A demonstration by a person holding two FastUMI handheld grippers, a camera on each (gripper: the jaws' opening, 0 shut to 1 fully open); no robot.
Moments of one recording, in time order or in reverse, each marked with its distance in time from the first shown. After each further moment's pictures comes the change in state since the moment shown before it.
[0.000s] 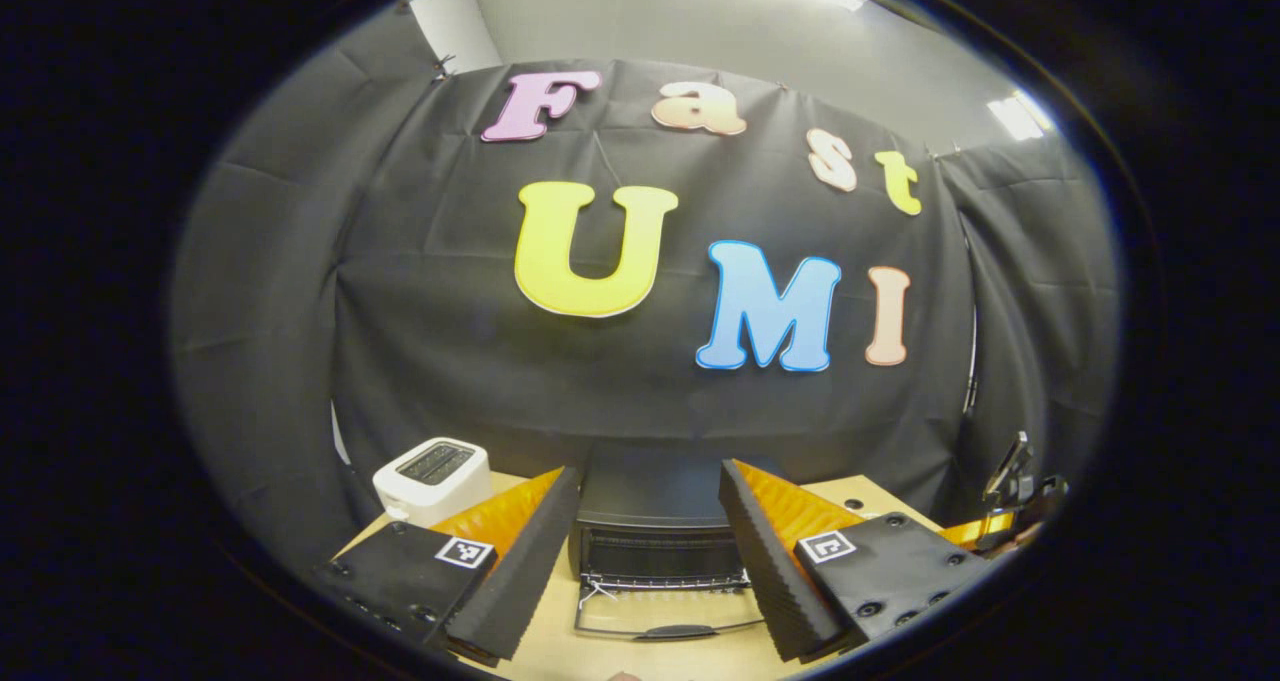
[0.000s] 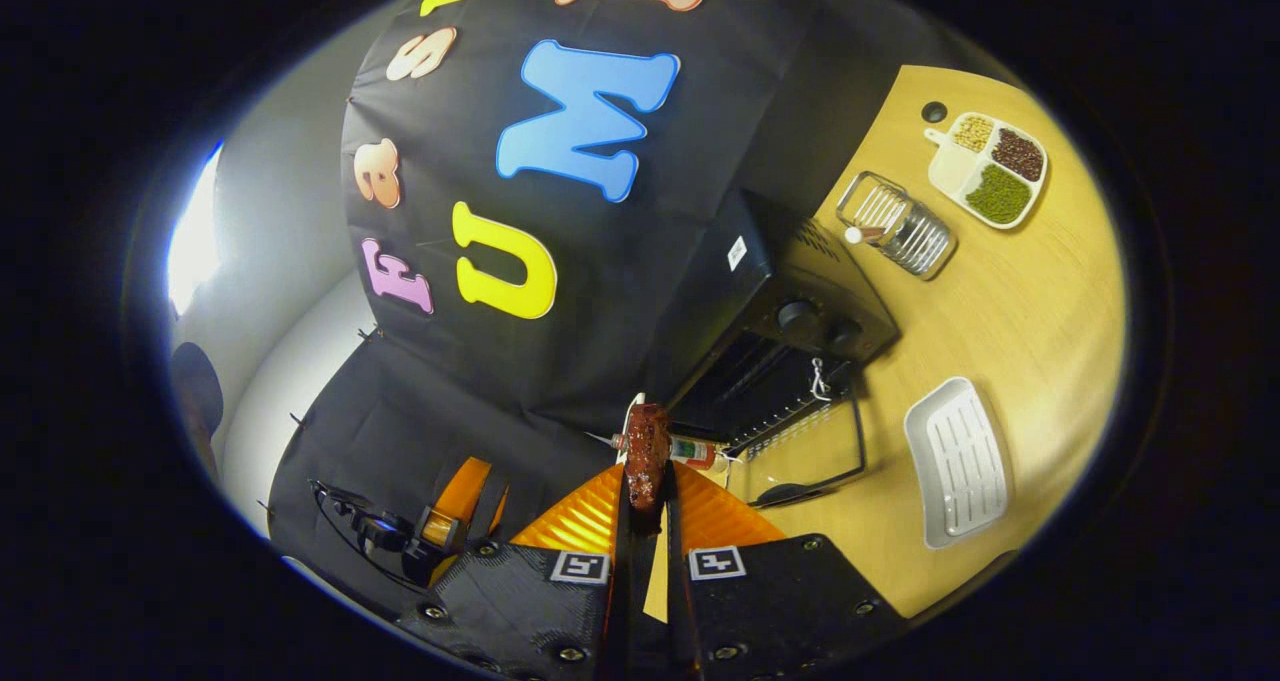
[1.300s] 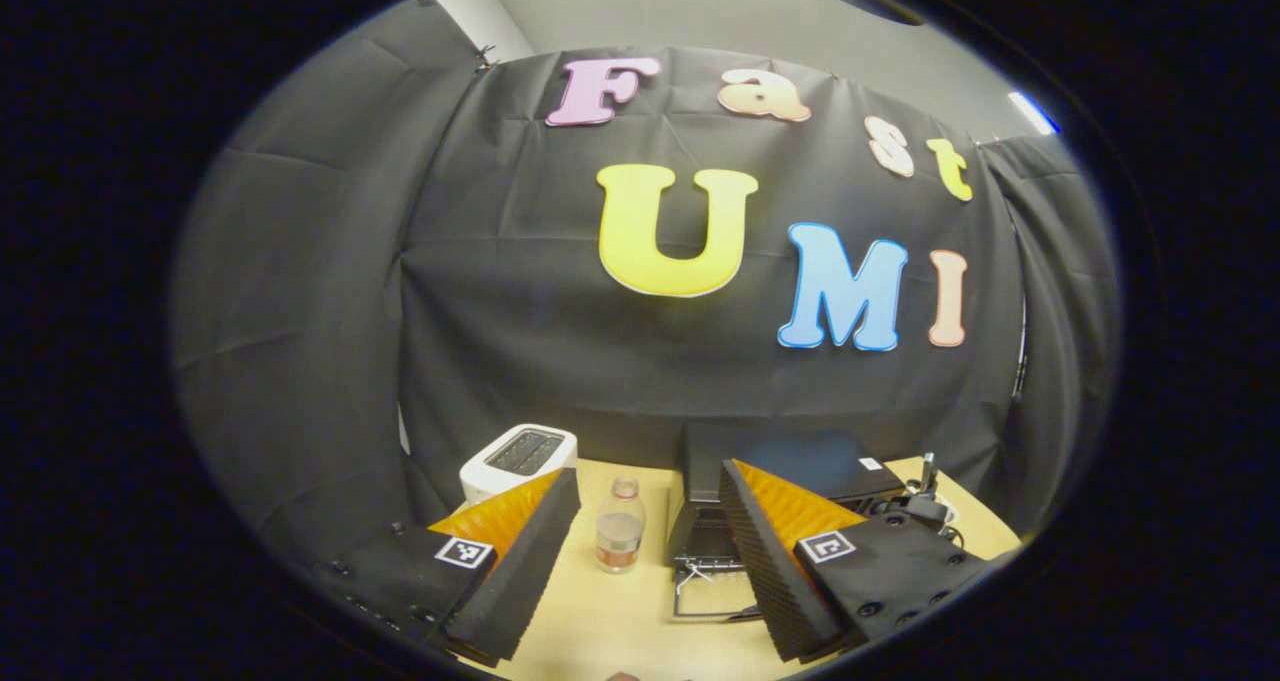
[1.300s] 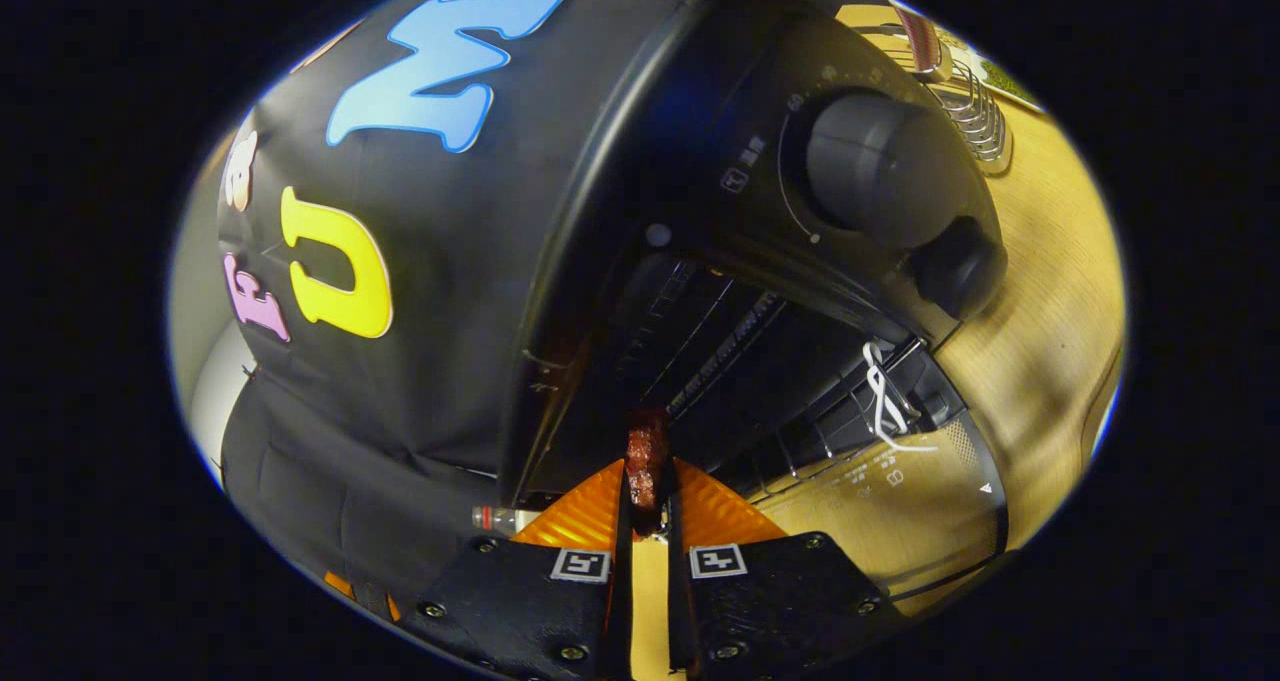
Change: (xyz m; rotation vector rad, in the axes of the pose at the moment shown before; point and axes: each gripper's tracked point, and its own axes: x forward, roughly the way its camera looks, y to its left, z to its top) left arm -0.022 0.118 -0.018 0.008 0.073 0.160; right arm 0.225 -0.123 -0.012 0.090 -0.079 -0.307
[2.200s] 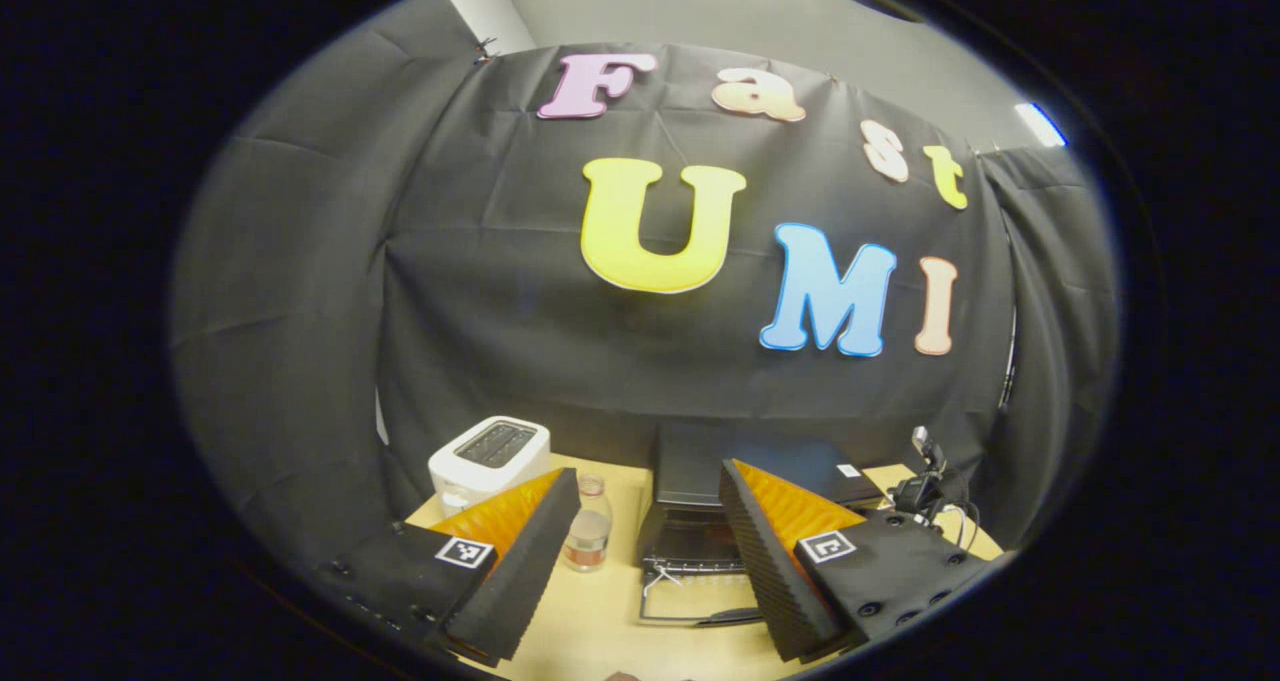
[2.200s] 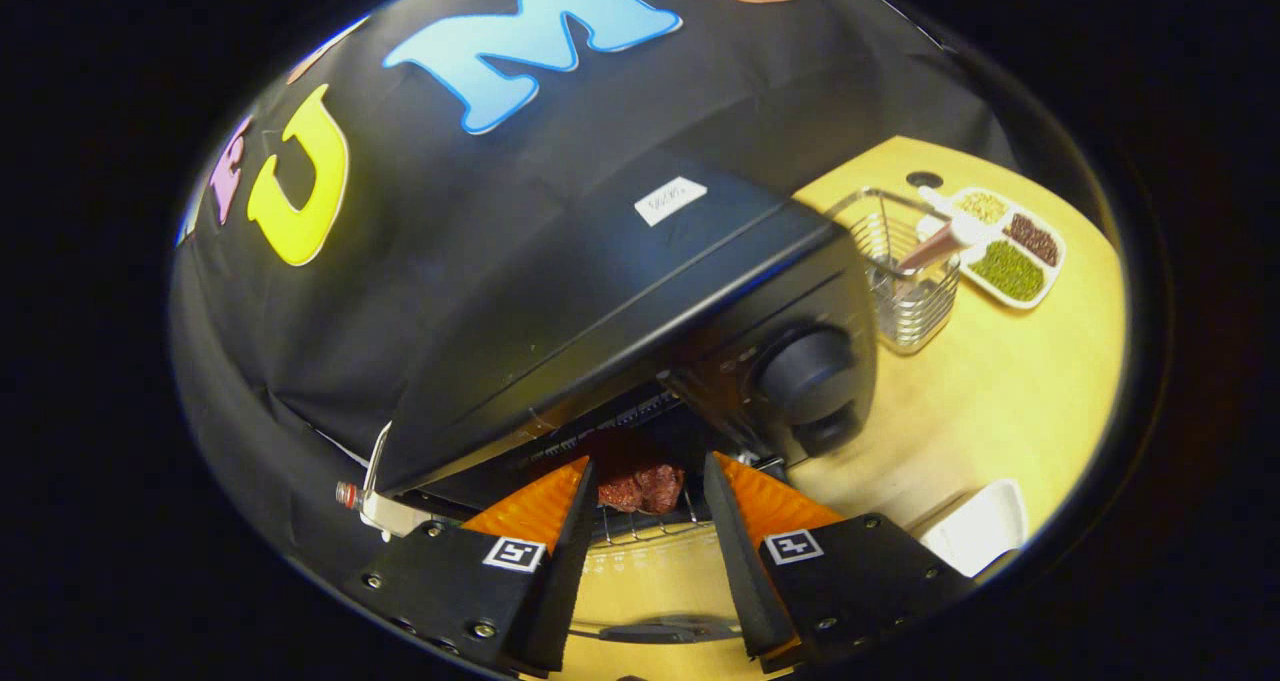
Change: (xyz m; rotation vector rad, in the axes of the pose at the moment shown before) left arm 0.011 -0.053 -0.004 -0.028 -0.003 -0.073; right arm -0.057 -0.026 0.046 -0.396 -0.146 -0.333
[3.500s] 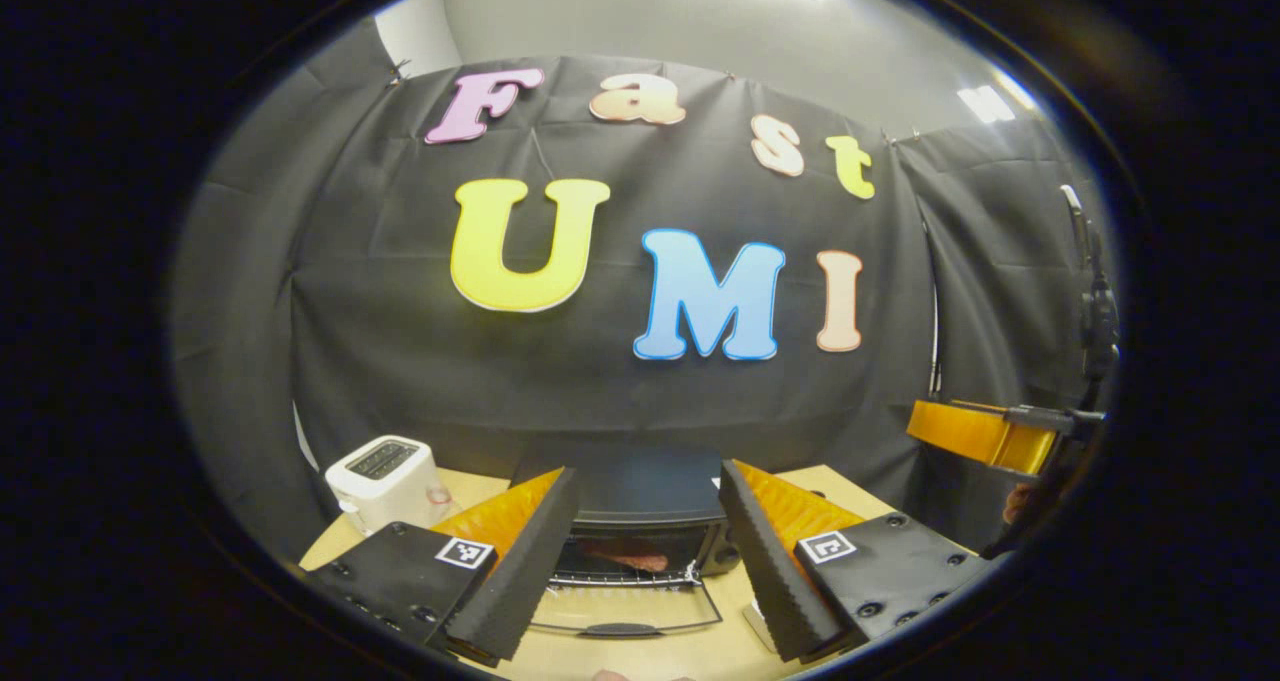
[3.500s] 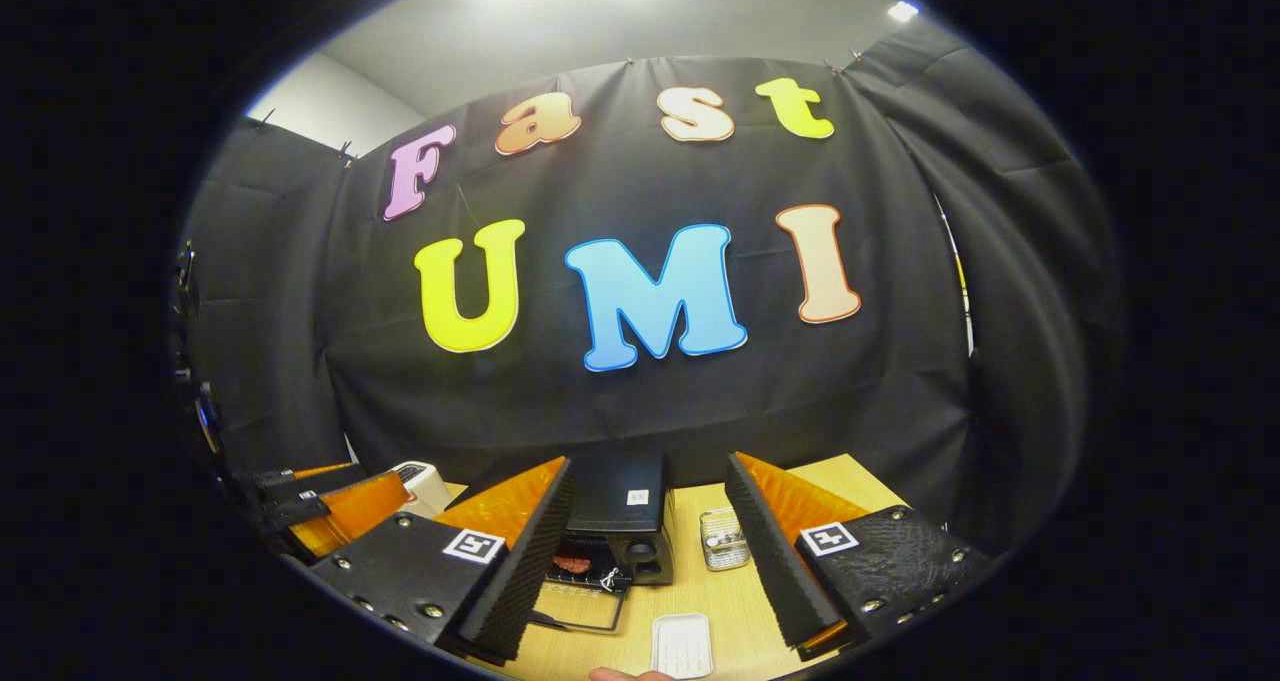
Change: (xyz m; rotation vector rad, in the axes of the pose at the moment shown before) left arm -0.002 -0.161 -0.006 0.066 -0.010 -0.184; right arm -0.296 0.009 0.152 -0.484 -0.556 0.045
